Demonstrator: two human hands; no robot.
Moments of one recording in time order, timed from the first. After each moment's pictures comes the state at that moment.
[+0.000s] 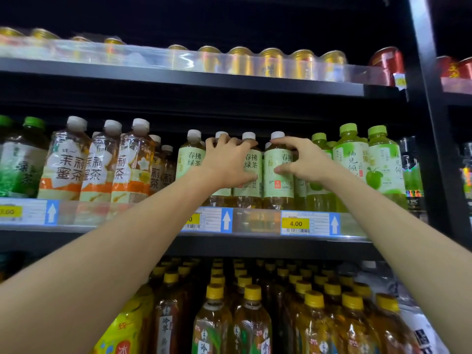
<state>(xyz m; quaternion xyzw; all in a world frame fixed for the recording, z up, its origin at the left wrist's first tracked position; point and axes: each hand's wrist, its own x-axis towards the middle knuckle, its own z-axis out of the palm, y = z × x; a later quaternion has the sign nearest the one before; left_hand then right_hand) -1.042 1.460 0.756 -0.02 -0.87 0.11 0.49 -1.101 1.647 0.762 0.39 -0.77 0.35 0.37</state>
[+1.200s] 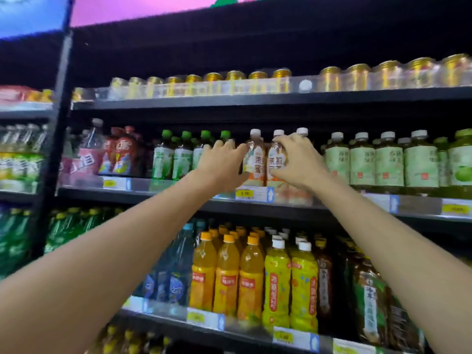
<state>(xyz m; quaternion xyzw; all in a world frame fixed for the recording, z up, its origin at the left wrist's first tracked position) -0.761 1.221 0.699 0.14 -0.87 0.20 0.43 -0.854 1.381 0.710 0.40 -0.77 0.21 0.44</state>
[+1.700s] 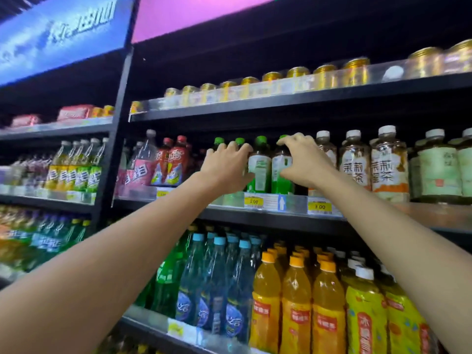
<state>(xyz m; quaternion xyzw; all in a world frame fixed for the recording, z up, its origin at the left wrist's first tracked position) -0.731 1.085 0.706 0.20 -0.85 0.20 0.44 -0.854 1.230 0.732 0.45 -0.75 0.19 0.44</state>
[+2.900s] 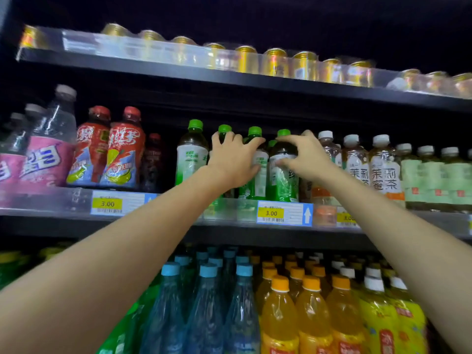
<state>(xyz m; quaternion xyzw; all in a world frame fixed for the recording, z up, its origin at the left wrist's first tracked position) -0.842 0.980 0.743 -0.01 -0.84 0.15 0.52 -0.897 1.157 0.756 0.30 -0.80 0.25 0.45</state>
